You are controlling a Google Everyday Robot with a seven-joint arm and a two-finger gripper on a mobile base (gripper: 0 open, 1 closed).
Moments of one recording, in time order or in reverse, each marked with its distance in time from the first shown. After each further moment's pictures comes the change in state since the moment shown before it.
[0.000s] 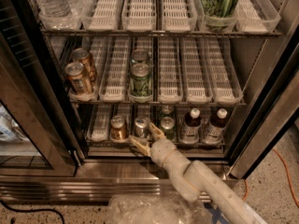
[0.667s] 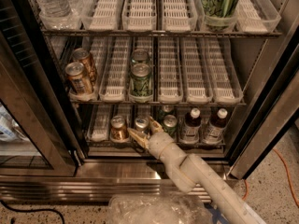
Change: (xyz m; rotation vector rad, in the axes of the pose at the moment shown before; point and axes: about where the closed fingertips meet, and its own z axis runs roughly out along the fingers) arm -0.006 -0.014 0.028 0.012 -0.043 -0.001
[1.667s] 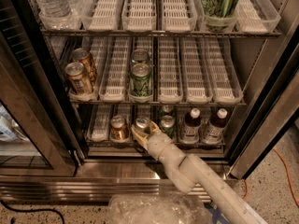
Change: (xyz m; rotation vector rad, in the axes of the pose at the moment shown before) arm 0.004 0.008 0.001 -0.022 0.010 0.003
